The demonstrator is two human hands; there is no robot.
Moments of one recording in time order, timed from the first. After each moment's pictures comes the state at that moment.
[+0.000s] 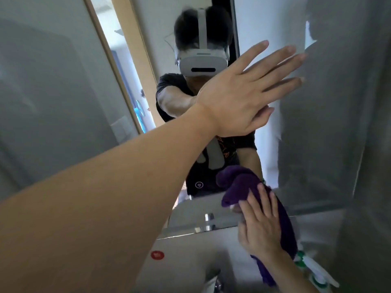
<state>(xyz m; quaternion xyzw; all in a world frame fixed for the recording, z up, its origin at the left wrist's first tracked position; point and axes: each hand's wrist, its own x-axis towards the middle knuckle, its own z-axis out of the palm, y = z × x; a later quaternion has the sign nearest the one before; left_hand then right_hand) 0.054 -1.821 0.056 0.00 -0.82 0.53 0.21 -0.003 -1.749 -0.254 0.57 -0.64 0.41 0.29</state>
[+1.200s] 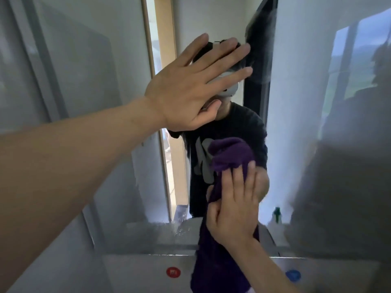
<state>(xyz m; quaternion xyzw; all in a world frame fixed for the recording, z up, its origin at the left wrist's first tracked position) 0.242 -1.890 0.117 0.11 -0.77 0.56 0.27 0.124 -1.812 -0.130 0.55 -0.60 0.46 0.34</state>
